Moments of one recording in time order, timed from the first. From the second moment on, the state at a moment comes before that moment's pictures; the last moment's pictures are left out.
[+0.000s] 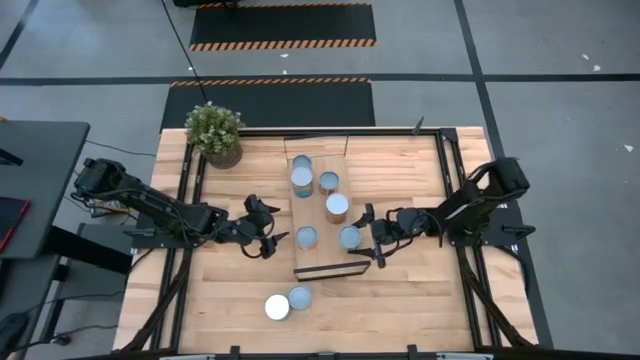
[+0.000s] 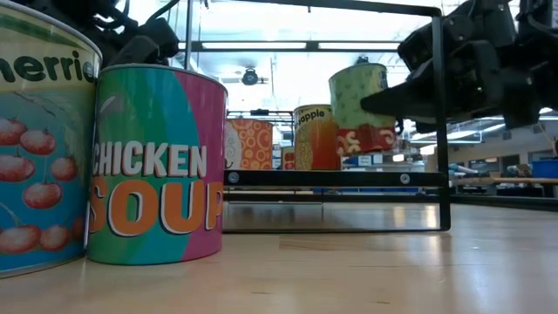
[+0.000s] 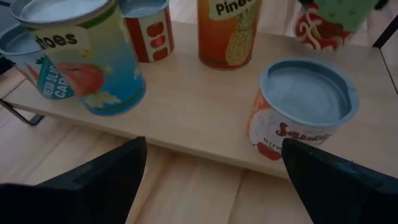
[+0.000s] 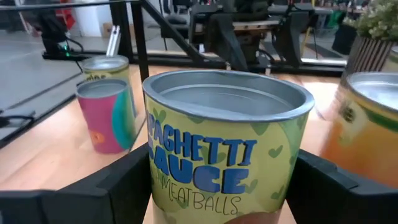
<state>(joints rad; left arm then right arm) -0.30 1.24 0.48 0.12 -0.60 -0.40 0.19 1.66 0.30 1.21 0.05 -0.03</state>
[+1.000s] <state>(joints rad) -0.31 1.24 0.48 0.16 -0.57 -0.38 0.21 1.65 0.34 1.07 0.16 0.00</state>
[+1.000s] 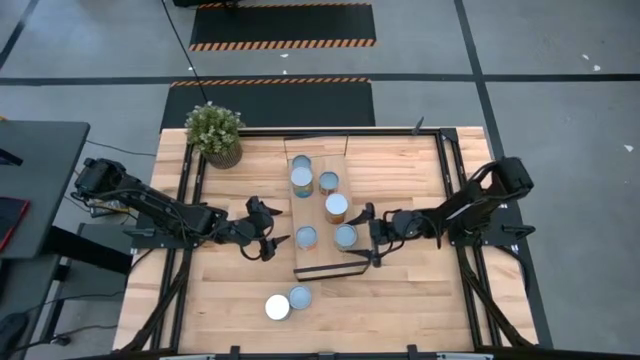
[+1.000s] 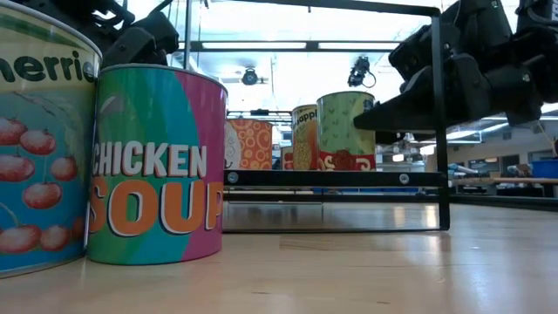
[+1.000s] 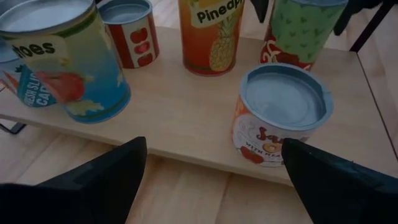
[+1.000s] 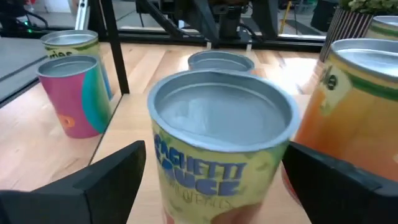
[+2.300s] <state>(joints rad) -0.31 1.34 0.48 0.26 -0.57 -0.39 0.22 1.47 0.36 0.64 0.36 0.17</state>
